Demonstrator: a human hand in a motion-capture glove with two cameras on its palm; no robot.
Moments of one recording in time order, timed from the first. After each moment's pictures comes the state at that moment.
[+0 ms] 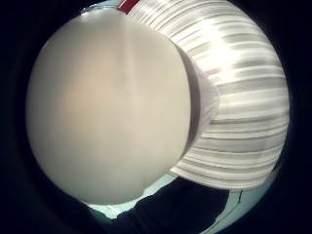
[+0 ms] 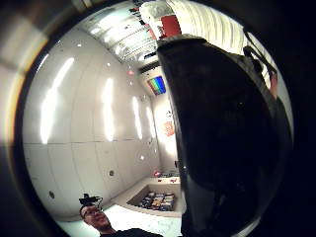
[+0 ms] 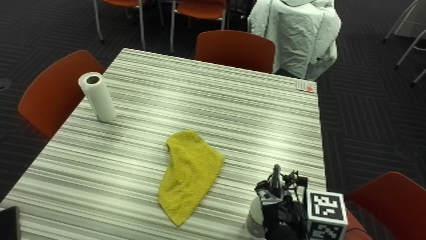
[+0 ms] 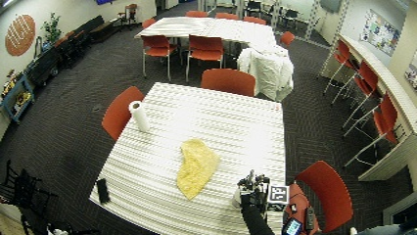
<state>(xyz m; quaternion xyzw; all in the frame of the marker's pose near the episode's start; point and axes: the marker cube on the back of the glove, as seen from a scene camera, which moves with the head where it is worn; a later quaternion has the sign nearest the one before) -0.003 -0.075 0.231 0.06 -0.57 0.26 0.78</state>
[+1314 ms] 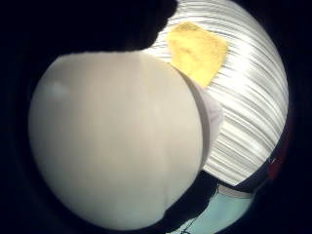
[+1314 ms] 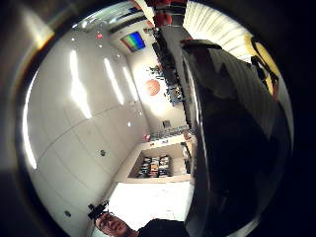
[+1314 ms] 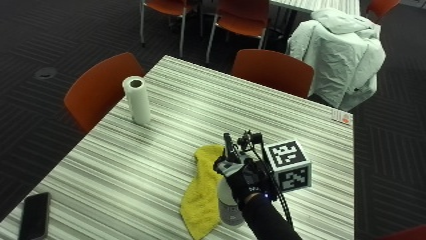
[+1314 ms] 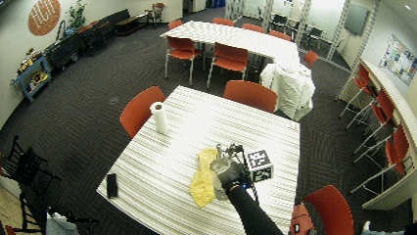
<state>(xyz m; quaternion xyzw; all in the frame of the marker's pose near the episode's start) -0.100 -0.144 0.161 -0.08 -0.55 0.14 0.82</state>
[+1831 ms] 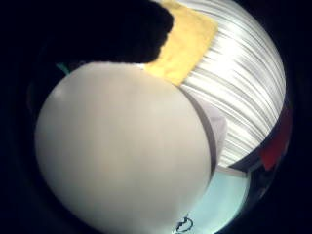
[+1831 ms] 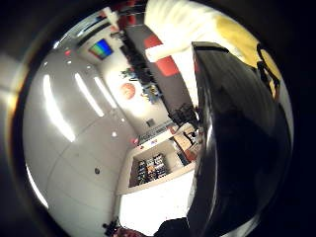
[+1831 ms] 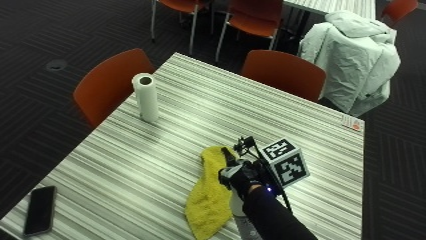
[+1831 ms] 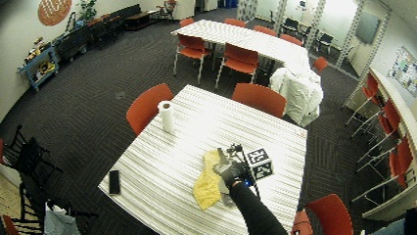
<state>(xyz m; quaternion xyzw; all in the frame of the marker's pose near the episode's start) -0.075 -0.150 0.210 -0.25 -0.47 0.22 0.82</state>
